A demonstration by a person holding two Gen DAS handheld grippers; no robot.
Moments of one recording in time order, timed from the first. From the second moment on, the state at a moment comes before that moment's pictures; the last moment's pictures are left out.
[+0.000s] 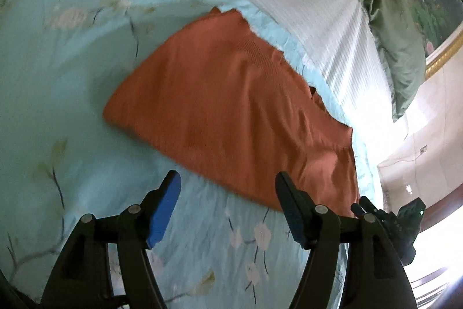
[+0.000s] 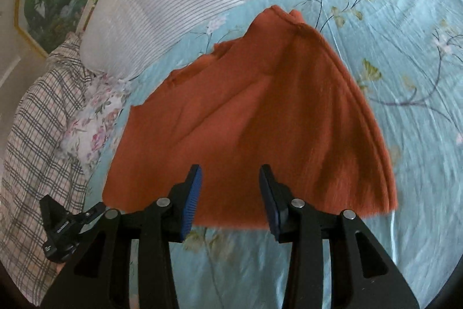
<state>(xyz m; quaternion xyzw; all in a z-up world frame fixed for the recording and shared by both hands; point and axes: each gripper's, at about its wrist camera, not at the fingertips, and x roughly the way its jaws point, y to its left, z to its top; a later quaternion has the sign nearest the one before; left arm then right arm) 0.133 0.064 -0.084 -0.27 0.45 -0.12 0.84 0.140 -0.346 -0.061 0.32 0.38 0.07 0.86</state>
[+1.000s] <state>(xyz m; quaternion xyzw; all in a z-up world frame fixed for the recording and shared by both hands) 0.204 -0.021 -0.028 -0.16 0.36 -0.13 0.91 0.175 -0.383 -0.055 0.34 0.37 0.10 0.86</state>
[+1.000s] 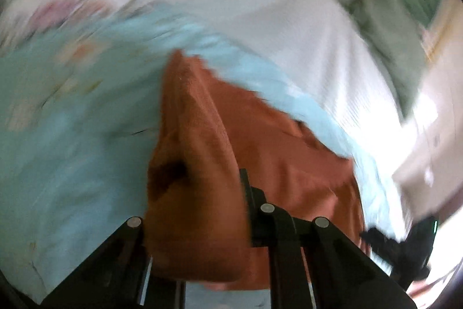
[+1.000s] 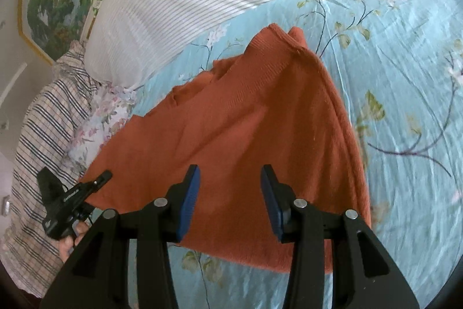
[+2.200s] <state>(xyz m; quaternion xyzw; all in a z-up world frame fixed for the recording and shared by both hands) 0.165 -0.222 -0.047 0.23 0.30 -0.14 0.92 0.311 -0.346 -0.007 0.26 0.41 0.24 0.84</state>
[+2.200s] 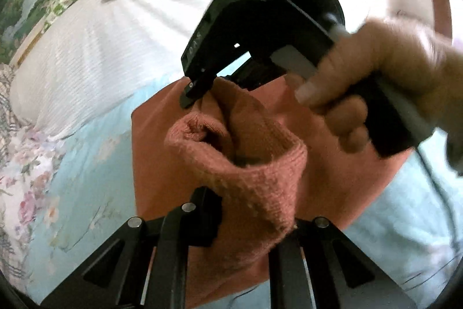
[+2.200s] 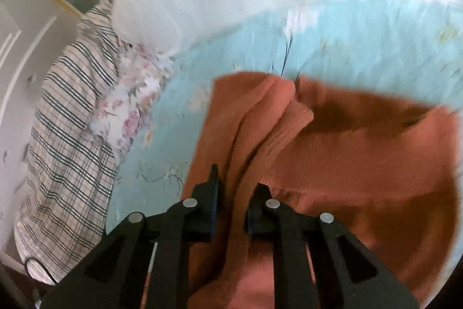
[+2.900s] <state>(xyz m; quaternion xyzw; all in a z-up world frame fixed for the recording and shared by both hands) 0.184 -0.311 -0.084 0.20 0.35 -0.22 0.89 0.272 -0.444 -0.069 0.28 0.43 0.13 0.85</state>
